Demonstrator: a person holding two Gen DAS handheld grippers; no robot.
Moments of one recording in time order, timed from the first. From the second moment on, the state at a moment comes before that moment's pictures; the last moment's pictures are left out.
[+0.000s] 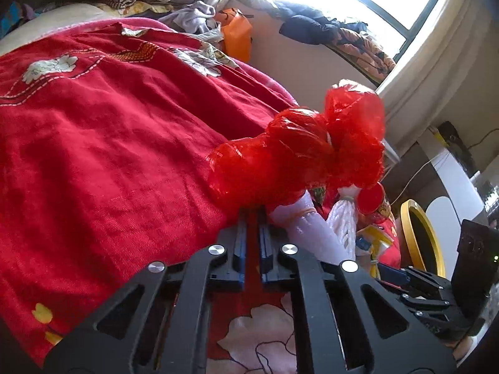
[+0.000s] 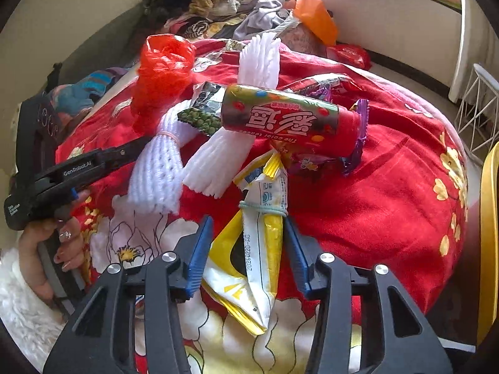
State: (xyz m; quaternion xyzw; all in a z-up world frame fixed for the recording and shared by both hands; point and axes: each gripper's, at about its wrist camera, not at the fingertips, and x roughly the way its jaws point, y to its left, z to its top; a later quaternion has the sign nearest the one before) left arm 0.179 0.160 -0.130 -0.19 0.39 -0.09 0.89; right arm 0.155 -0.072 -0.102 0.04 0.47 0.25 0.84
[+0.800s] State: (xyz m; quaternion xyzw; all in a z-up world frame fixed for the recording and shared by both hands) left arm 0.105 0.180 -0.075 -0.19 0.34 -0.03 0.92; right arm 0.126 -0.102 -0.063 0.05 0.42 0.27 0.87
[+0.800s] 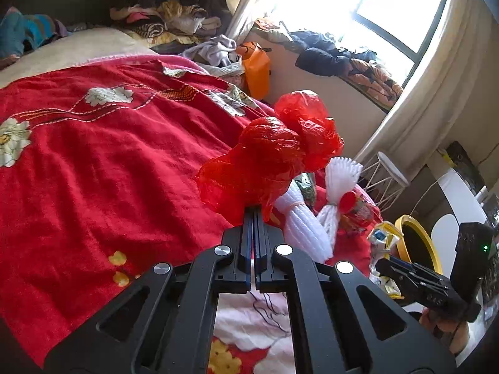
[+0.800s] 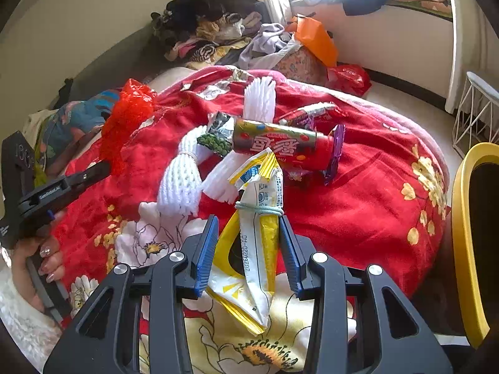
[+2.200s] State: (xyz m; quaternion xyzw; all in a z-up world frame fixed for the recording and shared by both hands) left arm 0.070 0.066 -0.022 -0.08 0.33 -0.11 0.93; right arm 0.104 -0.200 0.008 0.09 0.32 0.19 0.92
